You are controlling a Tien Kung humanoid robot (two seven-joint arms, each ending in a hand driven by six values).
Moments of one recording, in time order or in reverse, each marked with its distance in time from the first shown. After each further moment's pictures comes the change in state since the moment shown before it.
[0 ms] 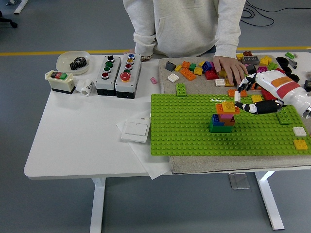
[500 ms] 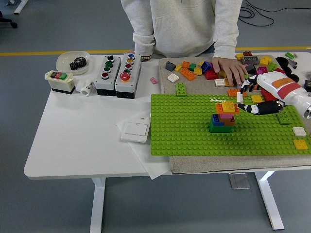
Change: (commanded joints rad) left arm 0.000 0.000 -0.004 0.000 0.000 0.000 0.000; right arm 0.021 0.004 -0.028 -0.045 -0.010 -0.006 0.009
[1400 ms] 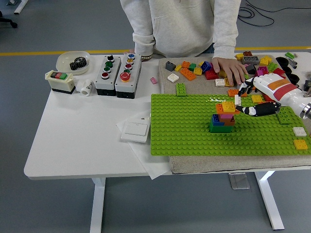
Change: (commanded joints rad) left arm -0.005 0.001 0.008 -0.001 0.000 0.004 0.004; right arm 0.035 0.023 -0.047 -0.054 -0.017 -0.005 0.010
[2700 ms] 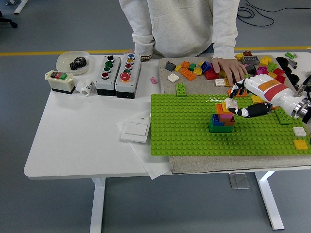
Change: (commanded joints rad) left arm -0.007 0.003 -0.003 -0.001 0.000 -0.004 0.003; right arm 0.048 0.027 -0.065 -0.017 -0.012 -0.001 0.002
